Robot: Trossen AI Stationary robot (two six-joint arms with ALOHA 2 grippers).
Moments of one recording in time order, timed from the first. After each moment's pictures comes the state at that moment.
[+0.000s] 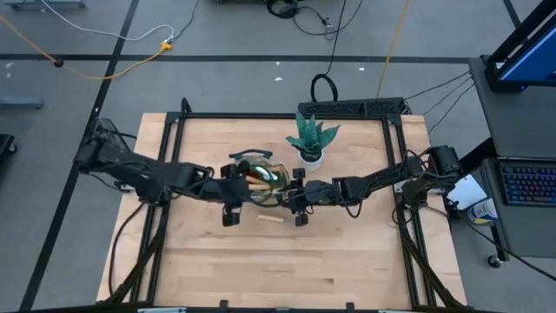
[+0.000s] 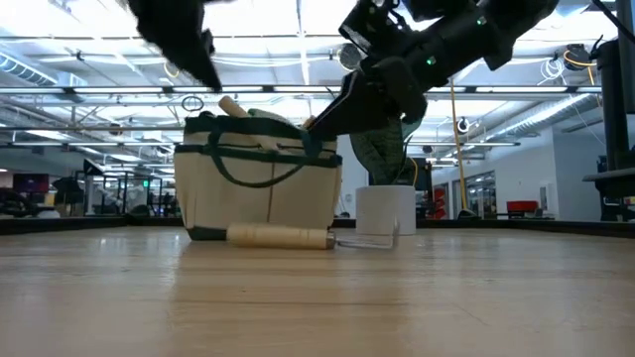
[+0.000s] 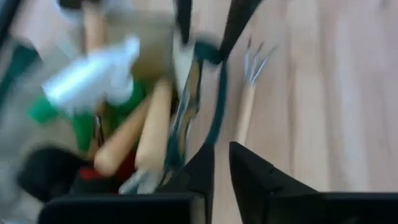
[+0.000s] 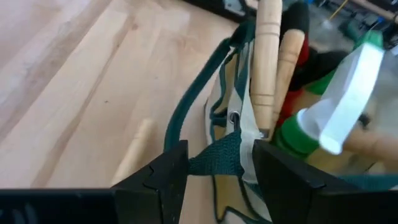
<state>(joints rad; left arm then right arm) -0.22 1.33 1.07 -0.66 -0.24 -0.22 0.13 1.67 0.89 0.30 0.23 -0.26</state>
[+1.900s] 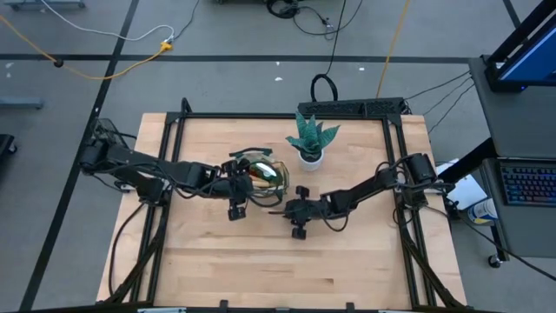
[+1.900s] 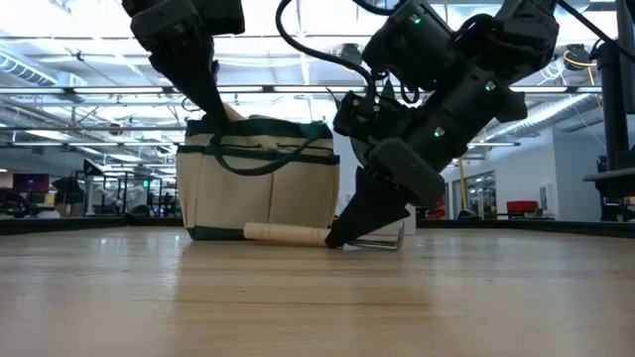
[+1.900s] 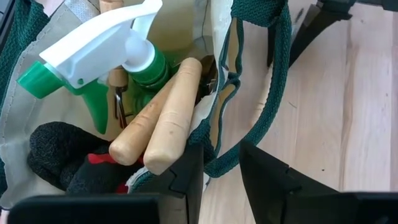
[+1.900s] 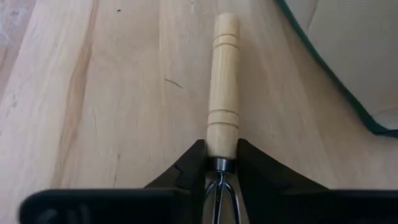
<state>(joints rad) -0.16 1.39 1.03 -0.65 -0.29 -0.23 0.18 1.92 0.89 0.21 0.25 0.17</state>
